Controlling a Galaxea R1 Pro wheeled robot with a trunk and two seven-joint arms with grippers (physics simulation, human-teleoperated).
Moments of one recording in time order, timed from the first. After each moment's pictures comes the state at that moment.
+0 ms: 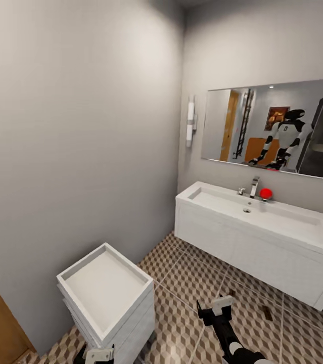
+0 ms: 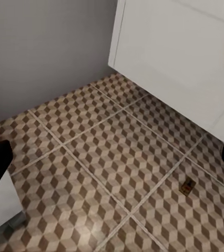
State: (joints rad) left arm -0.41 -0.06 -0.21 0.07 0.07 -0.78 0.21; right arm -0.58 0.05 0.07 -0.02 0.21 -0.64 -0.14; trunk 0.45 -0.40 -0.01
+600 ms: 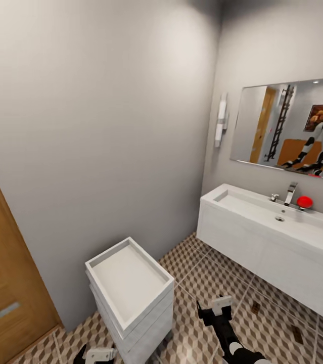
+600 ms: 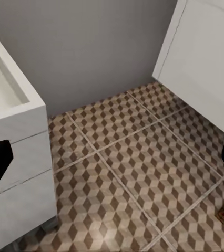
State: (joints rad) left arm -0.41 -0.06 -0.21 0.07 0.07 -0.78 0.21; right arm -0.58 0.05 0.07 -0.02 0.21 -0.64 -0.14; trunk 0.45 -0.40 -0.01
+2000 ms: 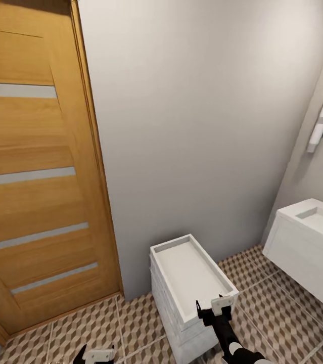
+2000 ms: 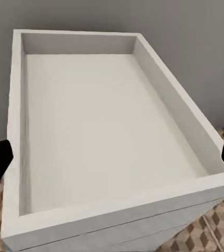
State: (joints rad) left arm -0.40 -0.06 -0.21 0.07 0.07 -0.78 0.21; right arm -0.58 0.05 0.07 -0.02 0.21 -0.64 -0.14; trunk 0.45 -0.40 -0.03
